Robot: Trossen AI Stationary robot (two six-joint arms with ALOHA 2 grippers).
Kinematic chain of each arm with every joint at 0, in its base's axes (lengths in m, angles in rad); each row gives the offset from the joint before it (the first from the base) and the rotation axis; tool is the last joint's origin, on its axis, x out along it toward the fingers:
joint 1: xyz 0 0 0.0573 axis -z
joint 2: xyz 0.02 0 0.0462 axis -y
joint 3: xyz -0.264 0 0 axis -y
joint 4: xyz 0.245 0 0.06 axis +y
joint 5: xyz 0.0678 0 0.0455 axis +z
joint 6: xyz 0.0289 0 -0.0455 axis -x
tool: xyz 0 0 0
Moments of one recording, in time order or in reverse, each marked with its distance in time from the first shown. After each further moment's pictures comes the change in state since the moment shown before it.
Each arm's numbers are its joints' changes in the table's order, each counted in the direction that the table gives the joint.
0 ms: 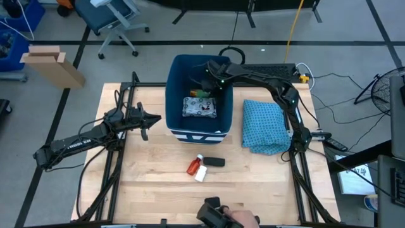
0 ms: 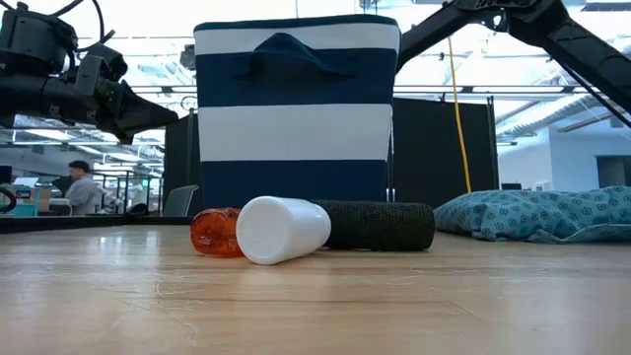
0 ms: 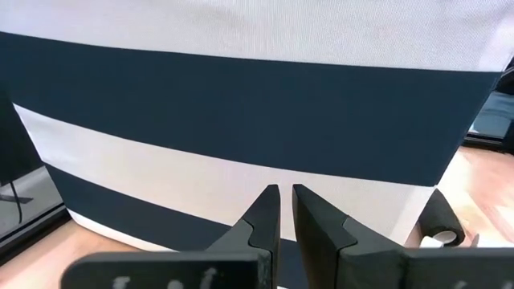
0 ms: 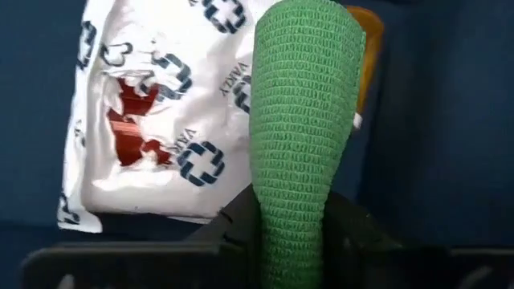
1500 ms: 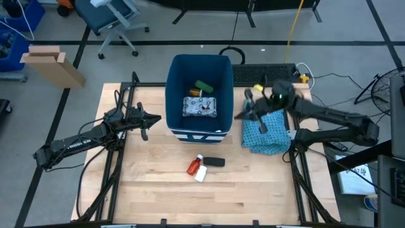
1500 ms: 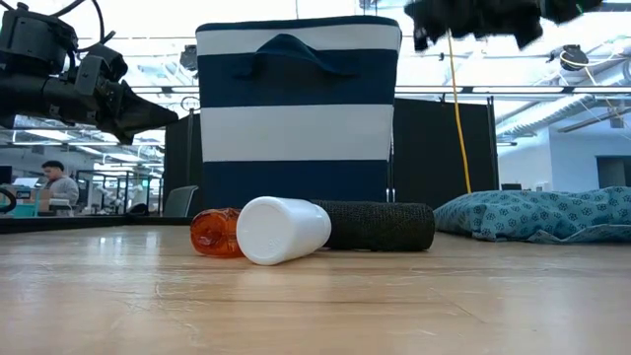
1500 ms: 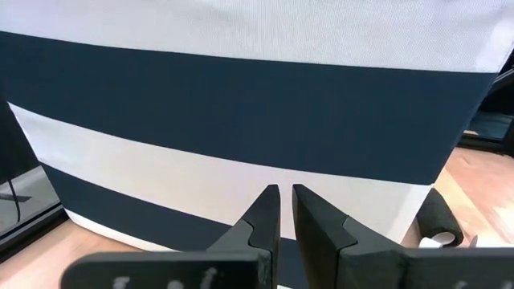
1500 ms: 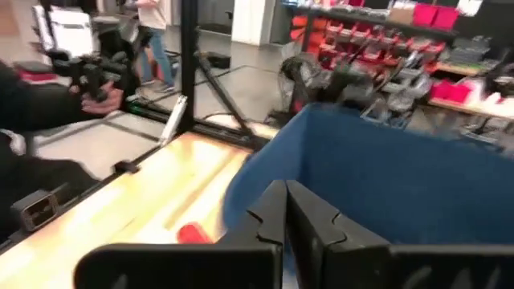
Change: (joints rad) left arm 0.000 0.000 0.000 0.000 0.000 0.008; right arm -0.155 1.229 -1.127 -0.969 0.624 -0.489
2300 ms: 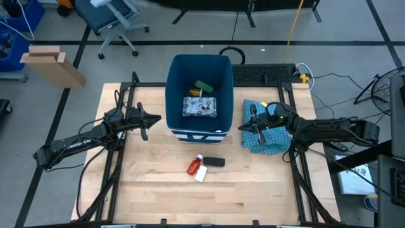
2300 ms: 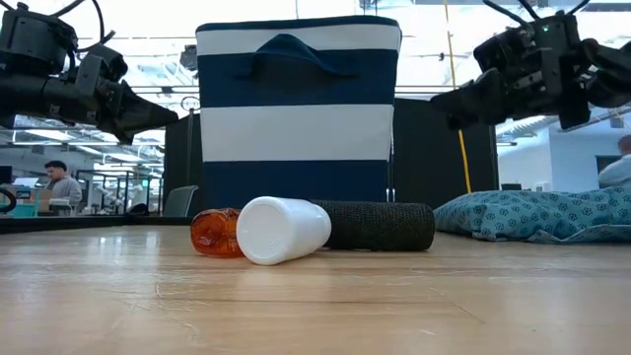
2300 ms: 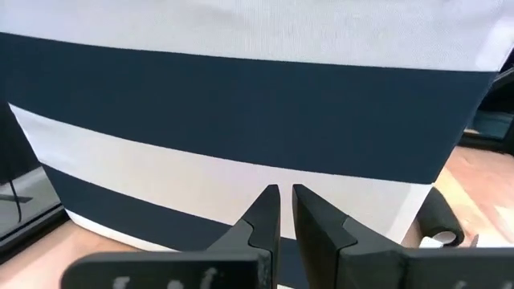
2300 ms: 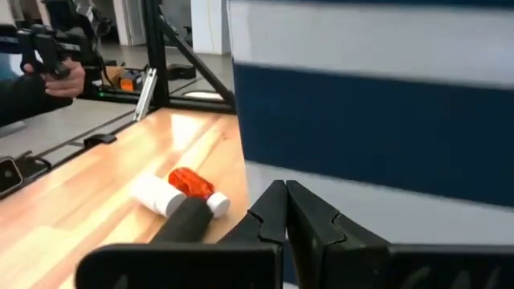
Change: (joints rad) left arm 0.000 0.000 0.000 0.000 0.000 -0.005; right arm 0.009 -0.005 -0.551 -0.598 -0.130 -0.123
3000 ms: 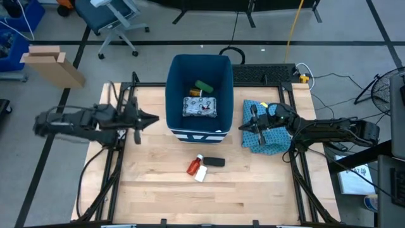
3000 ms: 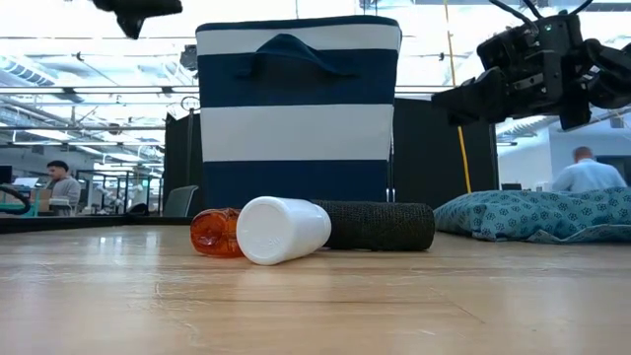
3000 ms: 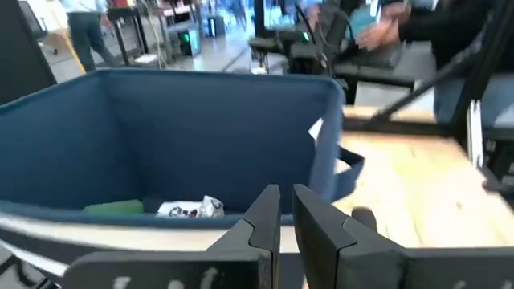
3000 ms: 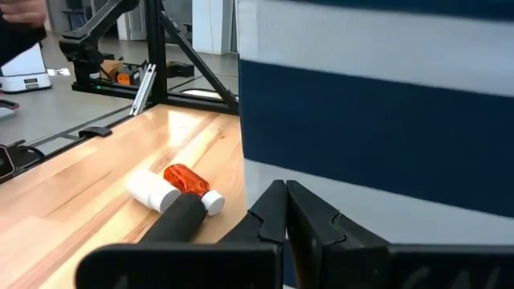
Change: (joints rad) left arm 0.593 -0.288 0.671 0.529 0.521 -0.014; right arm 0.001 0.001 -0.009 -0.027 0.000 0.045
